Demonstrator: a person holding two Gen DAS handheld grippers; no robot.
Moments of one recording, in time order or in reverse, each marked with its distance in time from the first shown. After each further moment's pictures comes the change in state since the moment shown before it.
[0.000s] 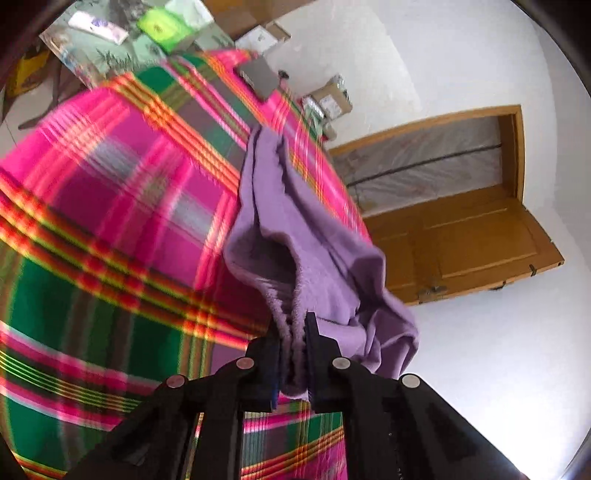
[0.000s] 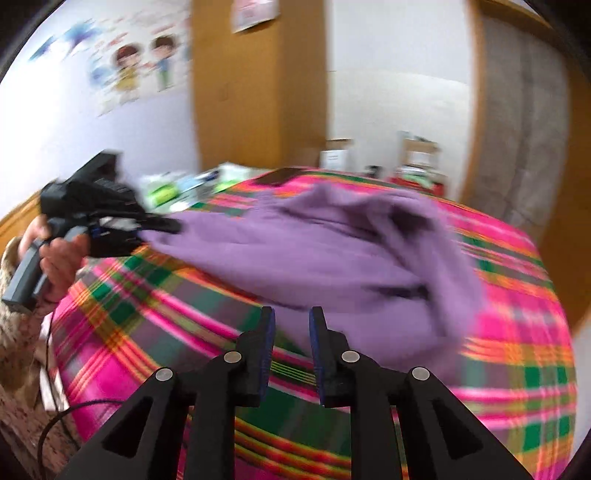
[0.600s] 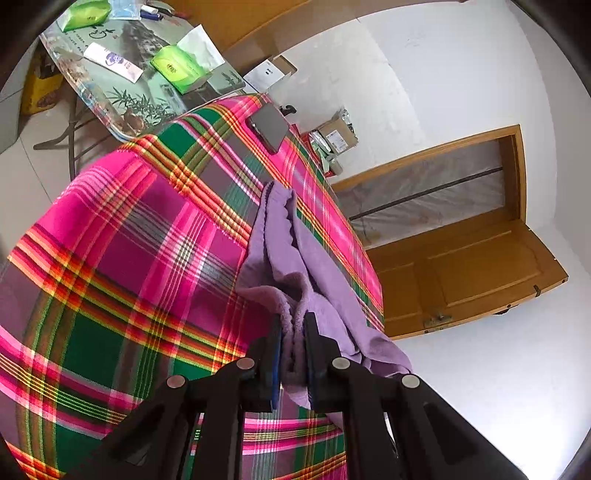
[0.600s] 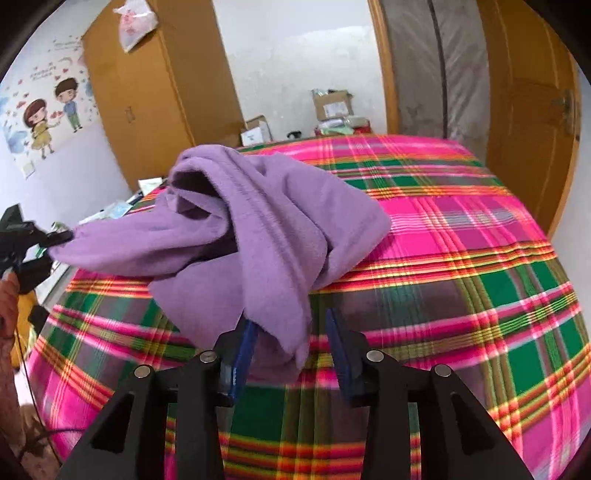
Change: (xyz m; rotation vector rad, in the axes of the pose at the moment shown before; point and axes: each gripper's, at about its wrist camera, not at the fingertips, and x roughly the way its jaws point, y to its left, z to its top) left arm -0.029 -0.002 0.018 0.001 -0.111 0.037; right arm 0.024 -0.088 -0.030 0.315 0.090 -0.110
